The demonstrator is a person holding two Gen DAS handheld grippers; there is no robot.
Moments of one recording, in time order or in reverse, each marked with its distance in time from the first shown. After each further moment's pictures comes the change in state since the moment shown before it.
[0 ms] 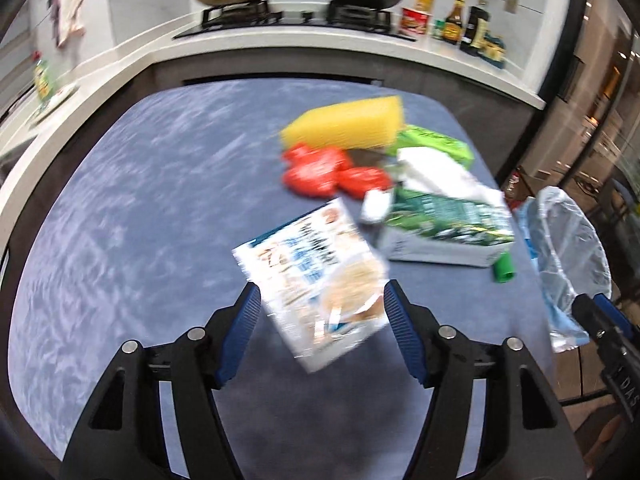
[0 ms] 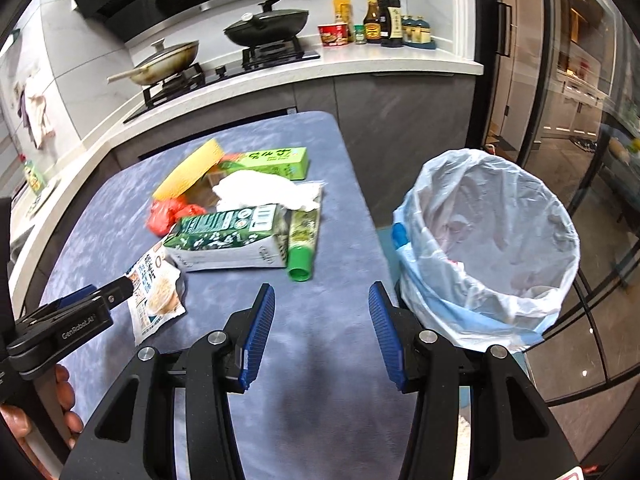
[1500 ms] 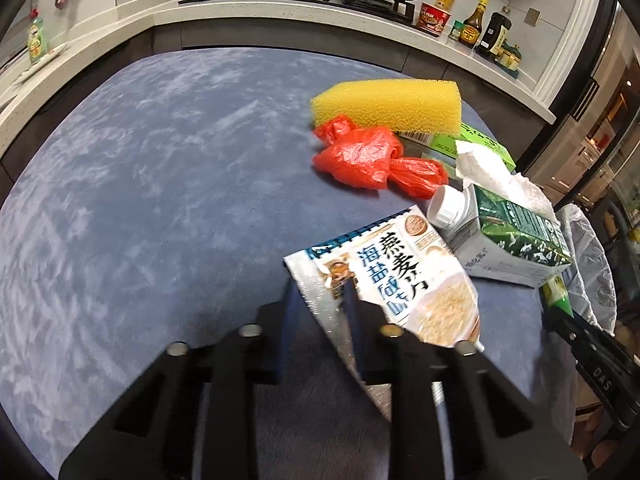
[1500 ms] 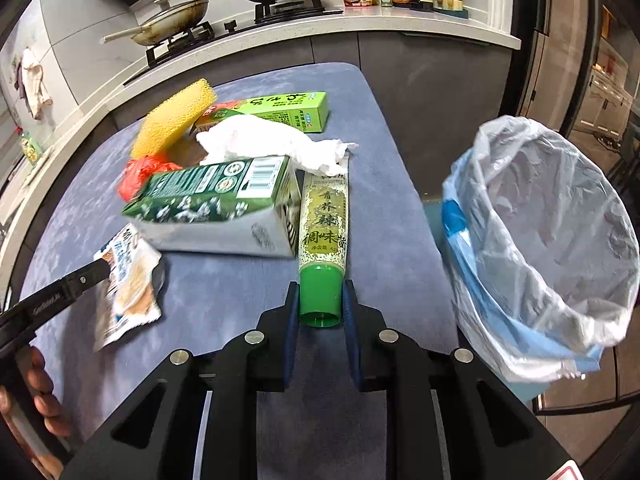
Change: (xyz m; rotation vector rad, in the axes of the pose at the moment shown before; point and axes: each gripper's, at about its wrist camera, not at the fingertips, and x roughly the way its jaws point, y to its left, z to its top) left arm 0.057 0.037 0.006 -0.074 0.033 -0.084; right arm 0.080 0.005 -0.002 -0.040 0.113 0.046
